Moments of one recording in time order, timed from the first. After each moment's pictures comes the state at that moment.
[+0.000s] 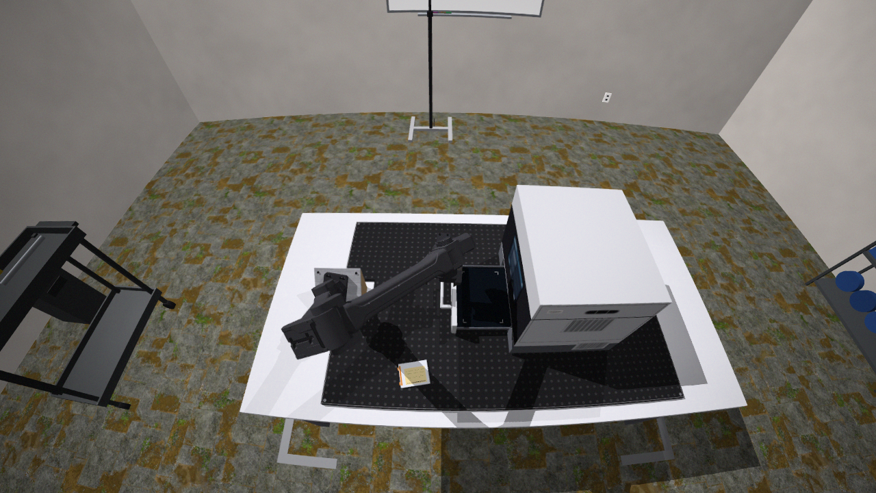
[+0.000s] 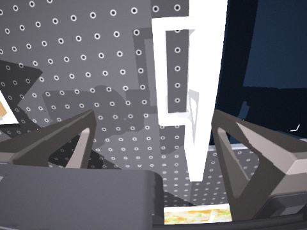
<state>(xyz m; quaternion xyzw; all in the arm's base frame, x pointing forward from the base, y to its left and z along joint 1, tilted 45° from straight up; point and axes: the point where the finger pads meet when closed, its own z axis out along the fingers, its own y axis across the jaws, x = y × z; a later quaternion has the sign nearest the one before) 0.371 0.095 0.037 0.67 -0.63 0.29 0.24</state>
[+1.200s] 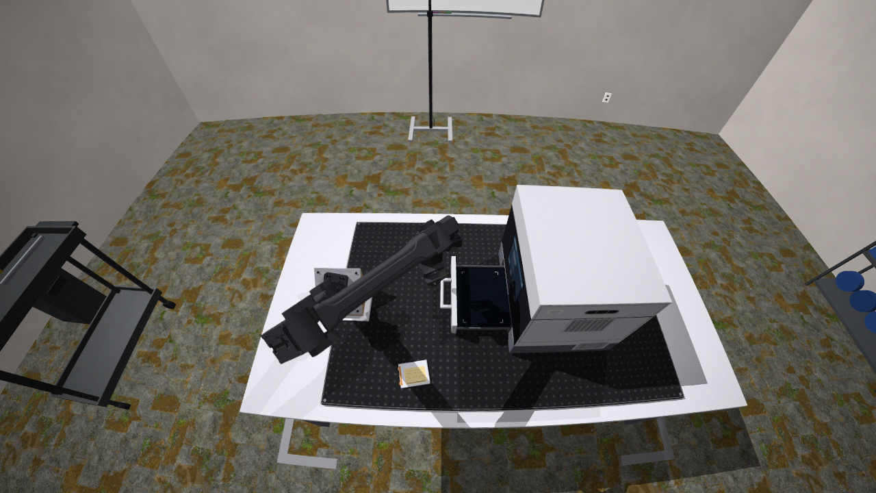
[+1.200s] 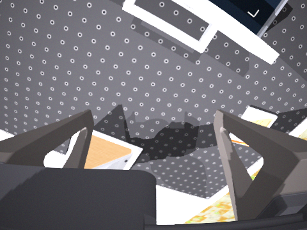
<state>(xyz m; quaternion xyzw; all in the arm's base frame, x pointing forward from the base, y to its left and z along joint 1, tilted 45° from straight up) 0.324 0.136 0.092 0.28 -0.88 0.37 0.06</state>
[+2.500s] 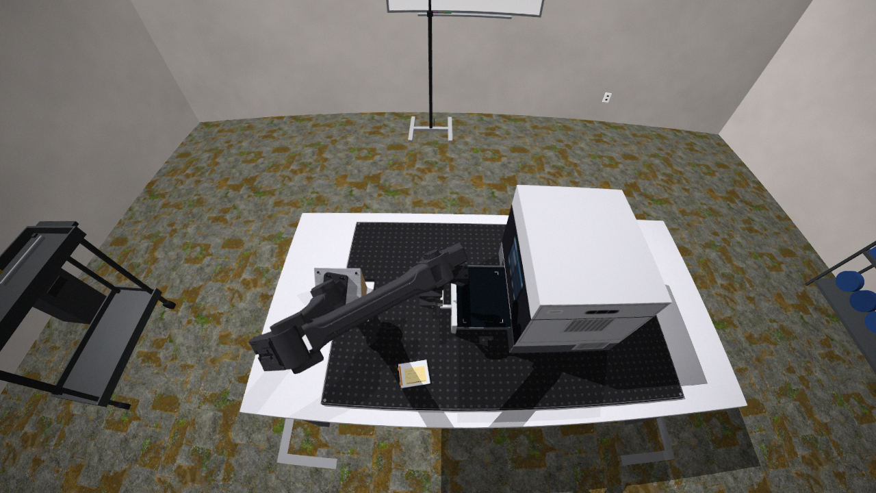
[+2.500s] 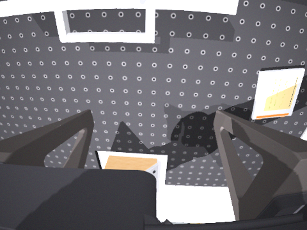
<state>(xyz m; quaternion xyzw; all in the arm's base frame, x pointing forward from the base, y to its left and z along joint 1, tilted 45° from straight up) 0.344 0.078 0.116 0.07 -0.93 0.35 -0.02</state>
